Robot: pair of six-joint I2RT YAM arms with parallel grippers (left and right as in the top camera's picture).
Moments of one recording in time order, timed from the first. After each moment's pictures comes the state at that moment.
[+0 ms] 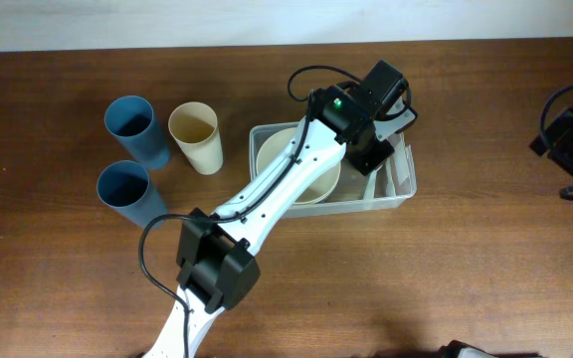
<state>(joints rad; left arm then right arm) -0.76 2.30 2.35 -1.19 0.08 0.17 -0.43 1.40 1.77 -1.35 -0.02 0.33</state>
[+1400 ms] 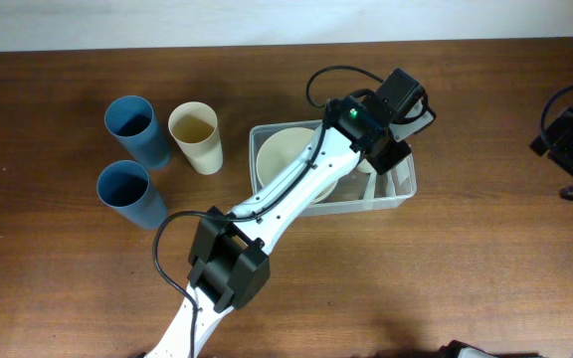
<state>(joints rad) -0.80 2.36 2.35 -1.03 0.05 0.19 -0.43 1.40 1.77 -1.35 -0.02 0.33</state>
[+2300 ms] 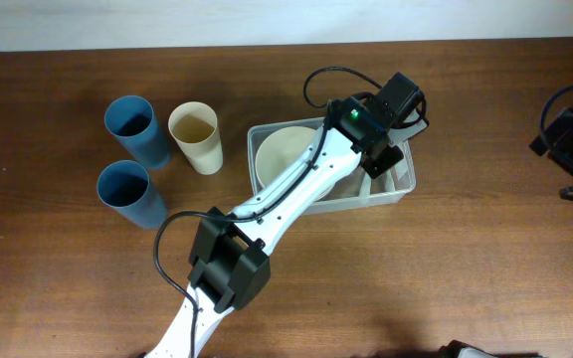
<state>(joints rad) -0.81 2.36 2.35 -1.10 -0.04 0.22 -0.43 1.40 1.77 -1.35 -0.02 0.33</state>
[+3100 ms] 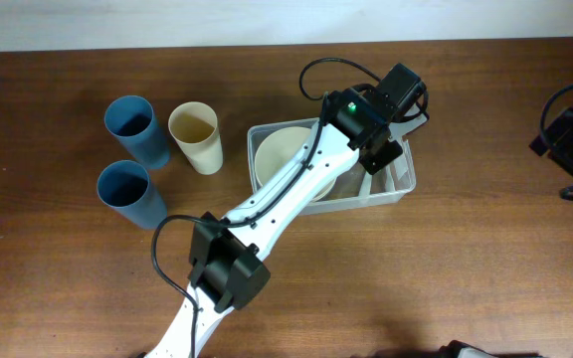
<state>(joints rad) -0.81 2.36 2.47 -1.23 -0.06 0.22 -0.43 1.40 1.77 -1.35 -0.02 0.33</state>
